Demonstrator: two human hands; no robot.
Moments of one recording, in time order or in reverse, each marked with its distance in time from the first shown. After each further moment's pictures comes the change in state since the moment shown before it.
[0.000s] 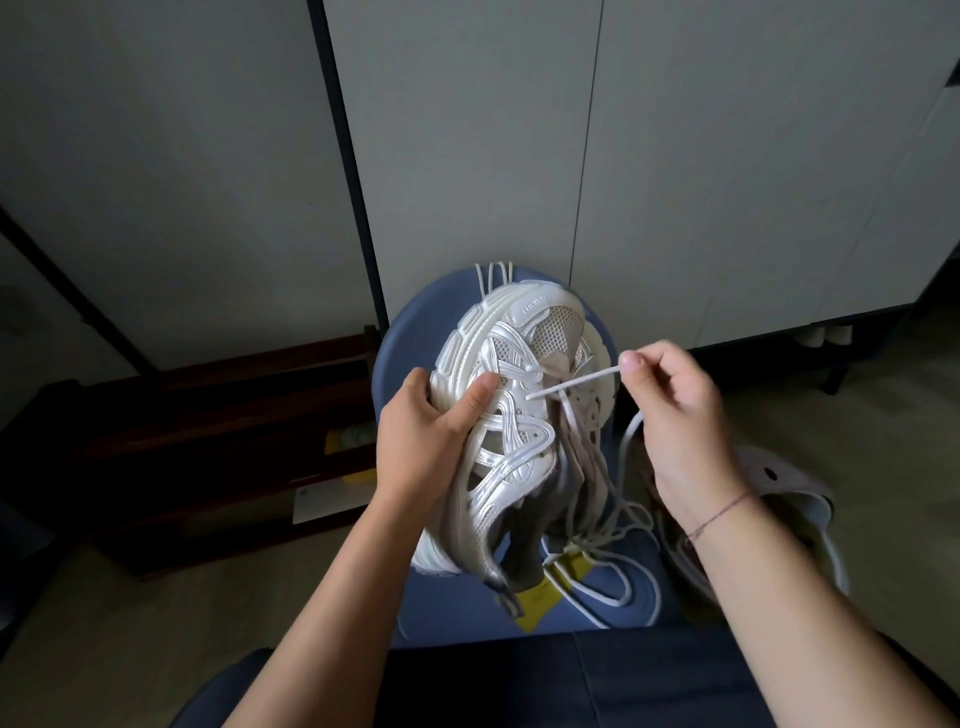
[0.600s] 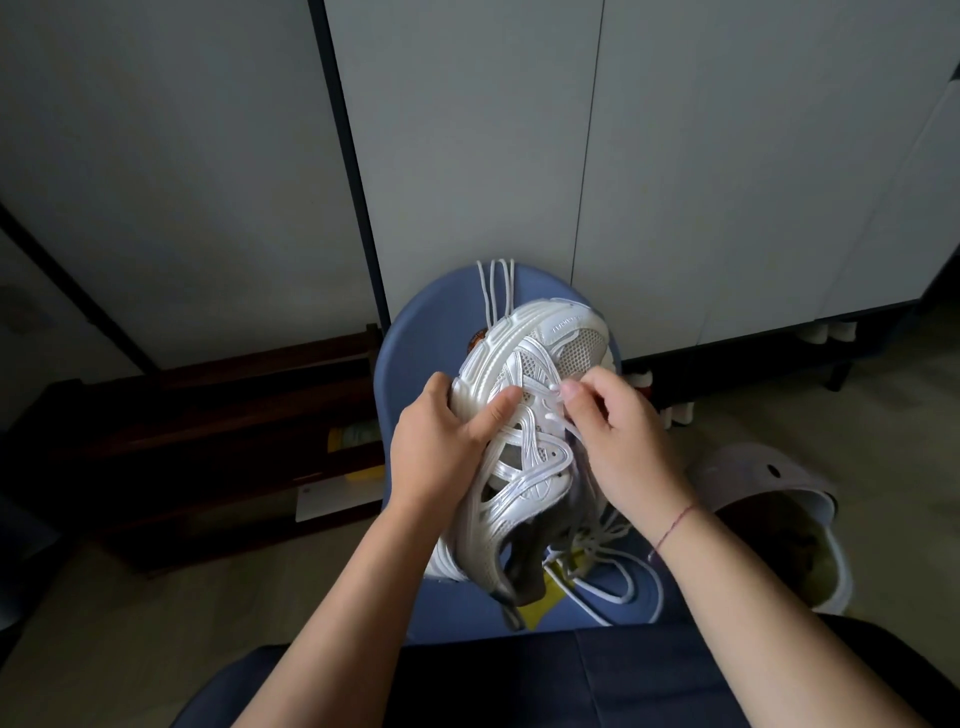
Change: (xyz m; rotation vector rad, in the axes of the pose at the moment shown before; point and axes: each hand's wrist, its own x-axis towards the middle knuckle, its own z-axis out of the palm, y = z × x) left_hand -0.008 0.005 0.007 0.120 -0.065 -0.003; right_hand -0.016 -0.008 0.021 -0.320 -0.221 -0.034
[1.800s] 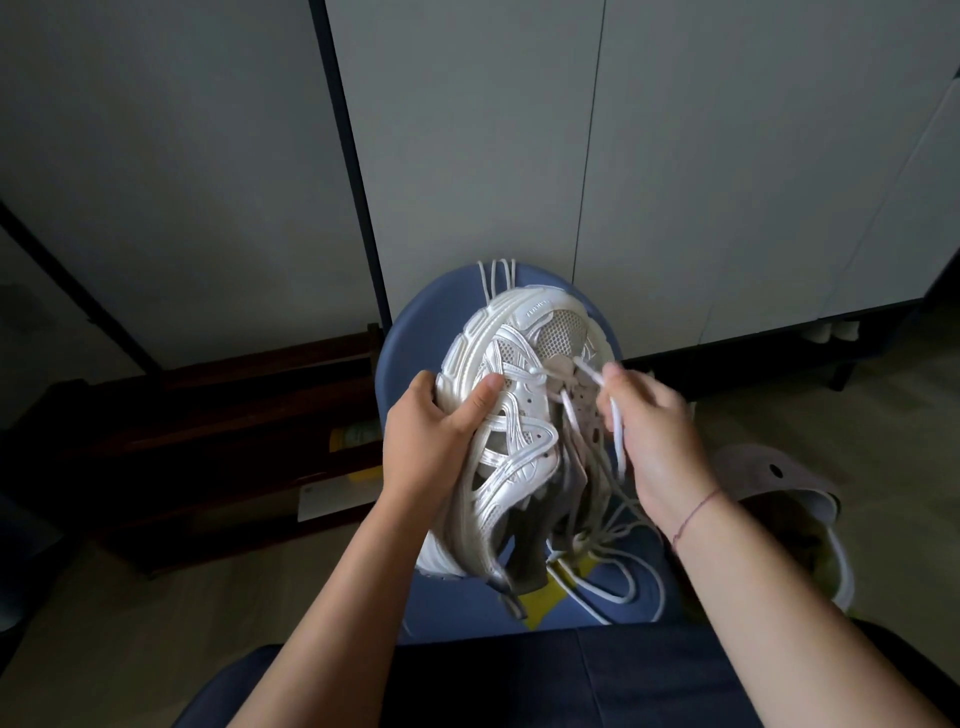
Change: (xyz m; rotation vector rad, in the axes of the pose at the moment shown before) left_hand 0.007 -0.008 -0.005 -0.102 0.038 -0.048; right_hand 0.011 0.008 -0.003 0.524 0.165 0.383
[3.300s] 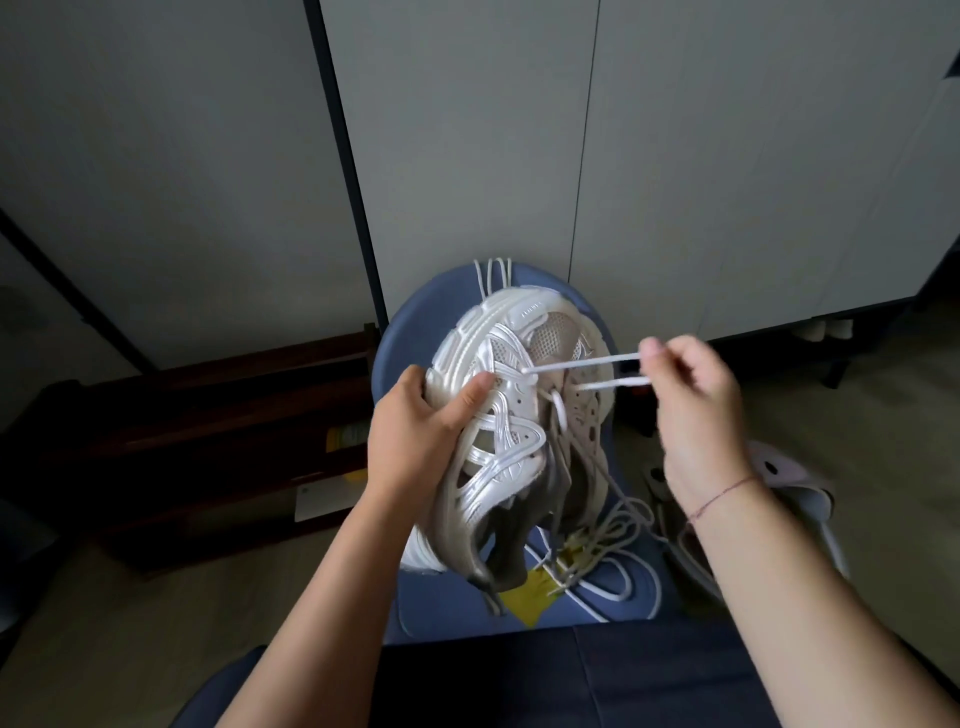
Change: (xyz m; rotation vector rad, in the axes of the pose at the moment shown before) left_hand 0.002 0.003 -0.009 0.067 -0.002 0.043; right_hand 0.012 -0.004 -0.023 -0.107 0.164 -0.294
